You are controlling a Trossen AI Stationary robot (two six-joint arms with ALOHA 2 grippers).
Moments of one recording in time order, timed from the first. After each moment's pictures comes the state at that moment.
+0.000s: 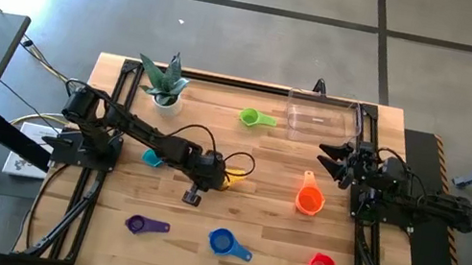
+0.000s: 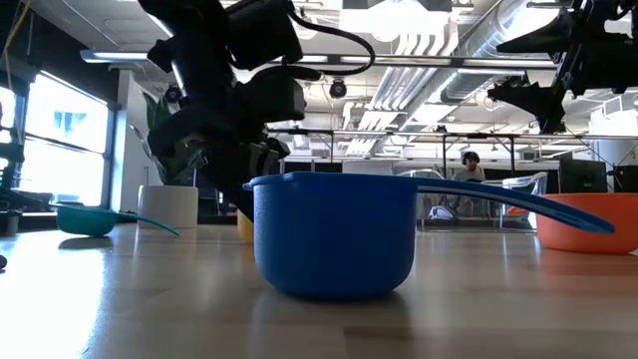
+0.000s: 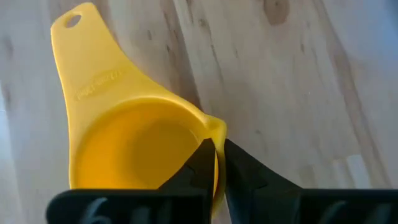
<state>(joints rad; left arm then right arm) -0.12 1.78 1.00 -0.34 0.01 0.16 -0.11 0.01 0.12 -0.02 0.15 0.60</state>
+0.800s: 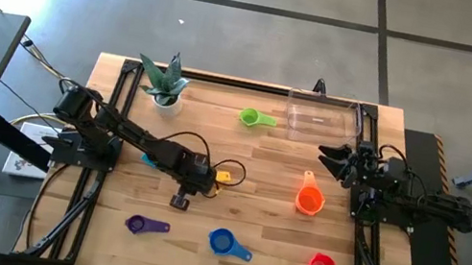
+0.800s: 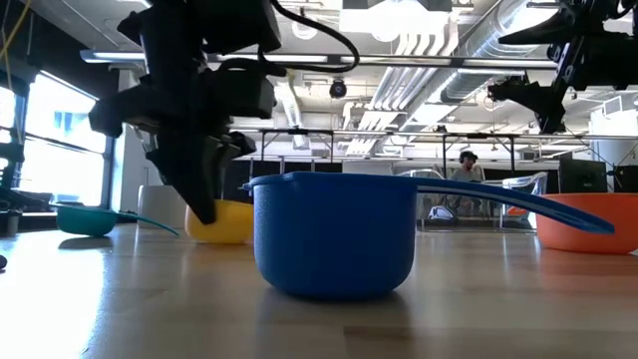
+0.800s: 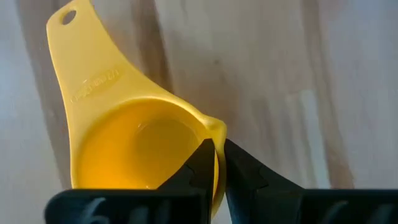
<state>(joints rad) -0.19 1.72 1.00 -0.53 -0.03 0.04 -0.11 0.02 0.12 0.01 0.12 0.70</state>
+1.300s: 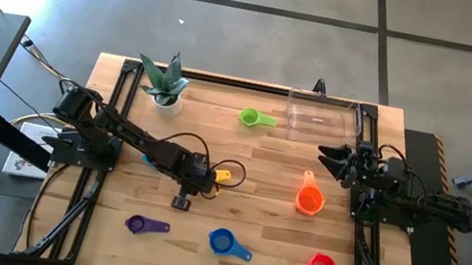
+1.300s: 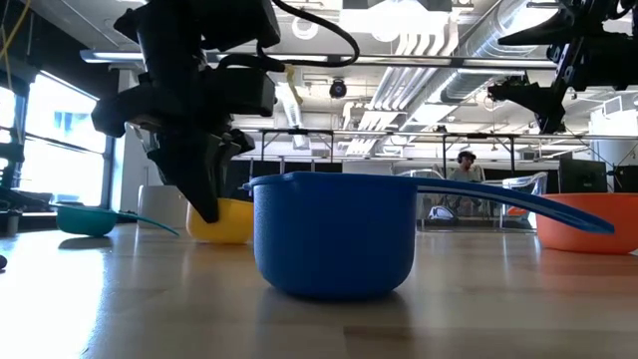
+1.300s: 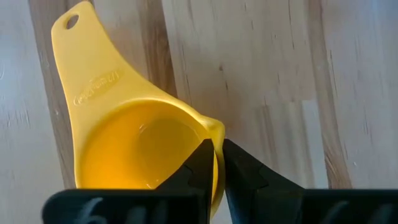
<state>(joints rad) -0.20 1.72 1.00 -0.51 -0.06 -0.01 -0.11 0.02 0.12 0.00 0.12 0.71</state>
